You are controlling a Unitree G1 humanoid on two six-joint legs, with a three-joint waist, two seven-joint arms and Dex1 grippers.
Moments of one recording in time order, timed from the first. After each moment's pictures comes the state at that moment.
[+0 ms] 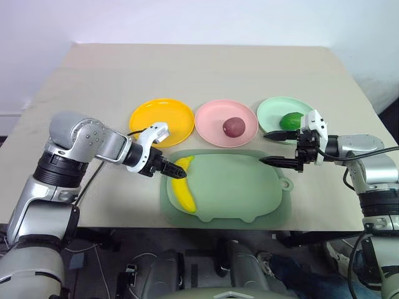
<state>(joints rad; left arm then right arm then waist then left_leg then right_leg) -0.92 0.73 -0.25 0.11 -1.03 1.61 -0.44 -0.58 -0.76 -0.02 0.33 0.36 0.27 1.37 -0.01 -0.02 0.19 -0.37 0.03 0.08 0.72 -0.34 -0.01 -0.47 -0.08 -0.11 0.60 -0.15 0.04</state>
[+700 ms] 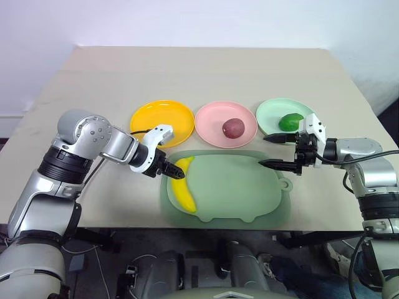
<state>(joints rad) -0.95 0.73 -0.32 0.14 -1.14 1.60 -0.28 -0.55 -0.76 -0.02 0.32 0.35 0.25 1.34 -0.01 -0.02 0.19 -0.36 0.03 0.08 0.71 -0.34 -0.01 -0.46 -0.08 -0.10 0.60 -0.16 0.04</state>
